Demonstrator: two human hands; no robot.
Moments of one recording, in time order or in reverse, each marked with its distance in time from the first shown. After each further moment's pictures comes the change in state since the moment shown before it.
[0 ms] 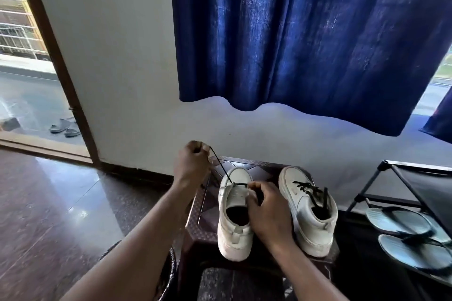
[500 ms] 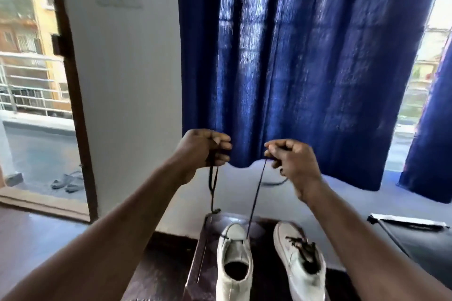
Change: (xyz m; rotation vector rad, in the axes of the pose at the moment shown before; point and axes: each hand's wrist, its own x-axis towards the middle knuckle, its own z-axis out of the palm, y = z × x) left_hand -0.030 0.205 -0.071 -0.278 -0.323 0.141; right_hand 0.093 -0.159 -0.166 0.484 0.056 -0.103
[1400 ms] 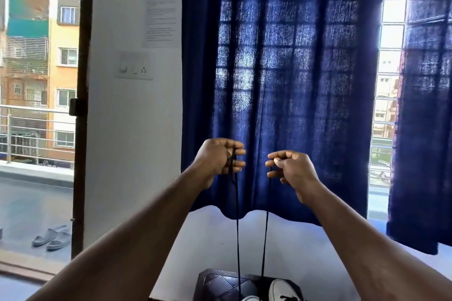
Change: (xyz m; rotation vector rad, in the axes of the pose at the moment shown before) left_hand 0.005 0.114 0.042 0.007 -0.019 0.186; right_hand 0.028 -0.107 -0.046 -0.118 0.032 -0.036
